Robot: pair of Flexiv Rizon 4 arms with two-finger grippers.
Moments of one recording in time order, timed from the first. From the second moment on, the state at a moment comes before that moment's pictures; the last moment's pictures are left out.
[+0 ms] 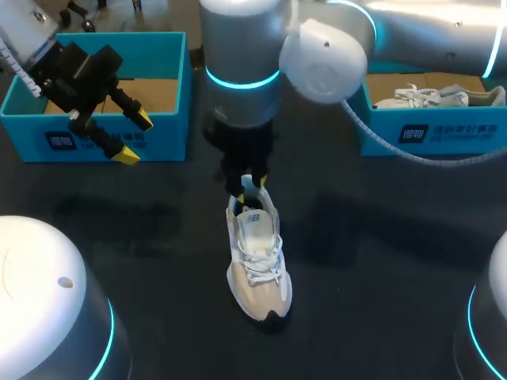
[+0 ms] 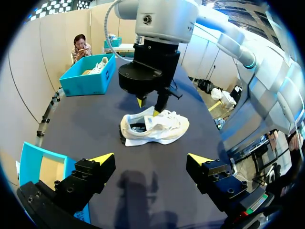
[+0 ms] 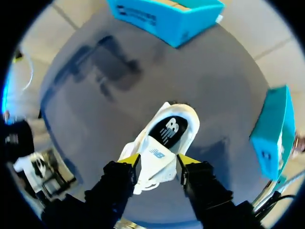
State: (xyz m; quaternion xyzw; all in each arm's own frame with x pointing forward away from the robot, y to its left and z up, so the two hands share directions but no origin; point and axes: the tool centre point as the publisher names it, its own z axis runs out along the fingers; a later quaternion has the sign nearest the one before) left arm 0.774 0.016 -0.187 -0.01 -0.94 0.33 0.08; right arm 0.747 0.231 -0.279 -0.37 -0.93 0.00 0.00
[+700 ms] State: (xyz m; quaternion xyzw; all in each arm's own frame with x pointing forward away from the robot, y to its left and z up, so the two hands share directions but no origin) left arm 0.774 0.016 -0.187 -0.01 -0.94 0.33 0.08; right arm 0.765 0.227 -0.276 -0.21 -0.98 0.00 -0.02
